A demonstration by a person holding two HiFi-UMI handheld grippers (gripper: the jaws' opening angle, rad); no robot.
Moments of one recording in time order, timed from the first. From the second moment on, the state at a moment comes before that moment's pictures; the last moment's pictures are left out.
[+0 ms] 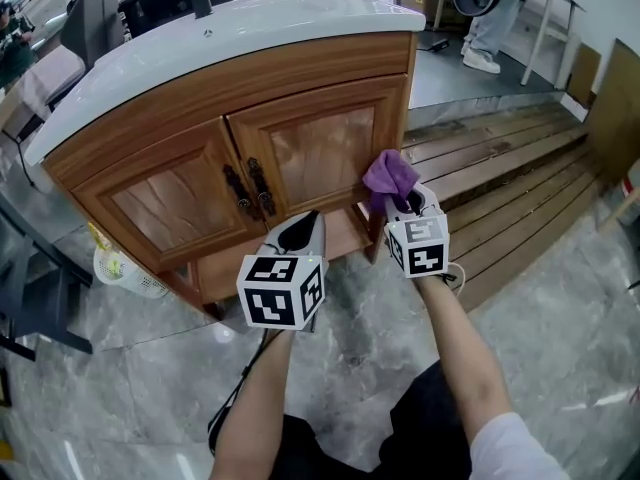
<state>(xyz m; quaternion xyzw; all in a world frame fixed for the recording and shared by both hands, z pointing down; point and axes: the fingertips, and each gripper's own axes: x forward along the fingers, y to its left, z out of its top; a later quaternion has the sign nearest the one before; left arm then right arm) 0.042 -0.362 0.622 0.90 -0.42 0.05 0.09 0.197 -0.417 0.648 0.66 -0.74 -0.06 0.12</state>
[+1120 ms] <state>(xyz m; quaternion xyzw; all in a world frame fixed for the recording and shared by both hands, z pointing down) 0.053 -0.333 0.595 0.89 -0.44 0.08 0.12 0.089 -0.339 0.587 0.57 -0.81 0.01 0.13</state>
